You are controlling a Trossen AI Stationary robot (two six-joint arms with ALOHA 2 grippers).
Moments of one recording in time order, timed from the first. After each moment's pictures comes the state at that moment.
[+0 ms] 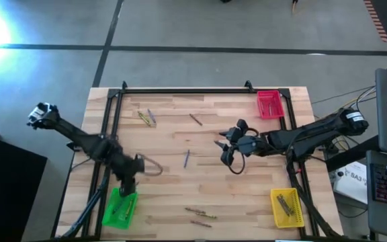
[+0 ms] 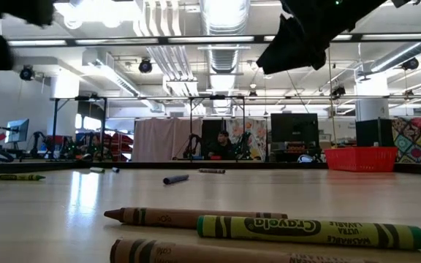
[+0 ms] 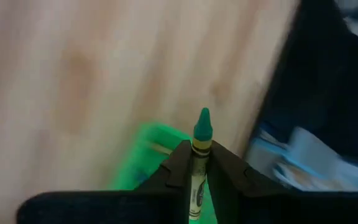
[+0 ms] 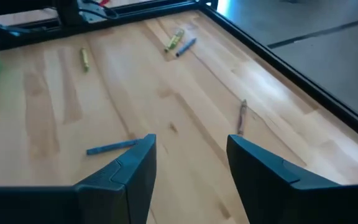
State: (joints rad) left arm -0.50 1.08 0.84 -0.85 0.28 -0.96; right arm 0.18 1.30 0.82 -0.10 0.55 0.34
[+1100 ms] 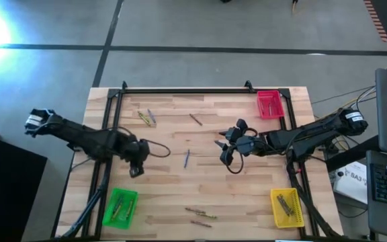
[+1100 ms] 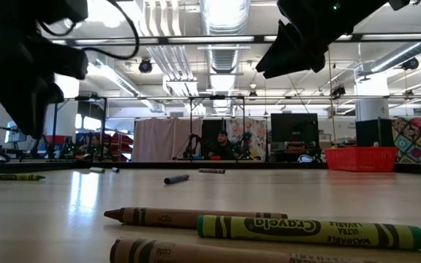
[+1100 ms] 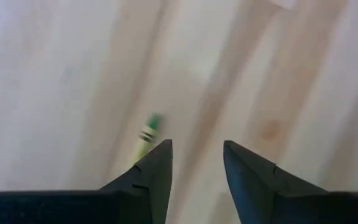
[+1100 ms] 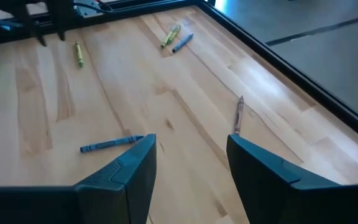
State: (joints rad) left arm -0.22 1.10 0.67 -0.89 -0.05 -0.57; right arm 0.18 1.31 0.82 -0.10 0.55 0.34
